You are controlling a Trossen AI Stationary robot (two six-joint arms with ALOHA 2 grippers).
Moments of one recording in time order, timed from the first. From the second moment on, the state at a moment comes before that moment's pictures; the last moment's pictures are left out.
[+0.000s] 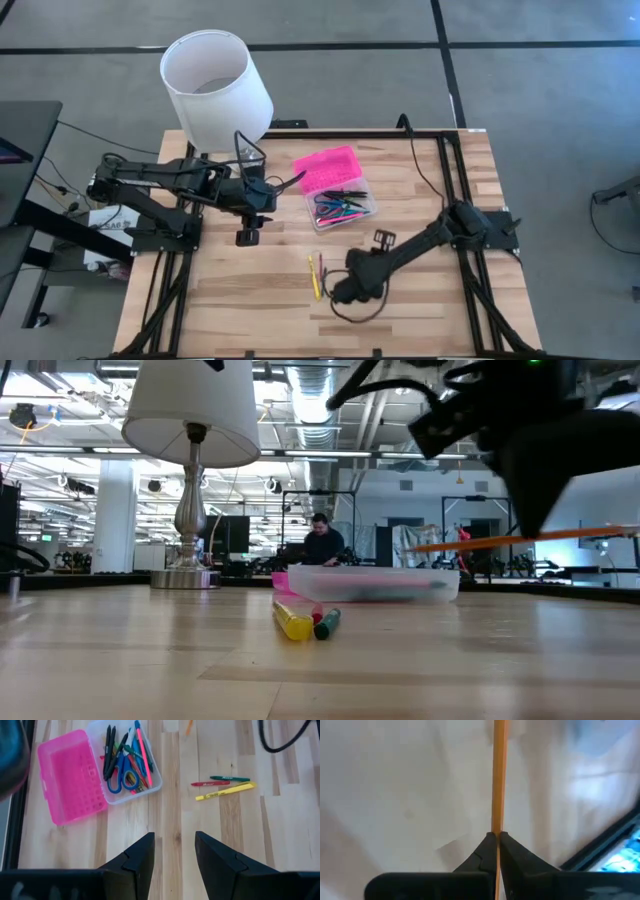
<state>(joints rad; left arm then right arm) -0.16 1.38 1.56 -1.21 -0.15 -0.09 0.48 2.14 1.68 -1.55 0.25 0.79</state>
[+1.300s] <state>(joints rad) -0.19 1.37 1.56 -1.02 -0.47 -0.36 -0.19 1.97 1.50 -1.05 0.20 -0.30</state>
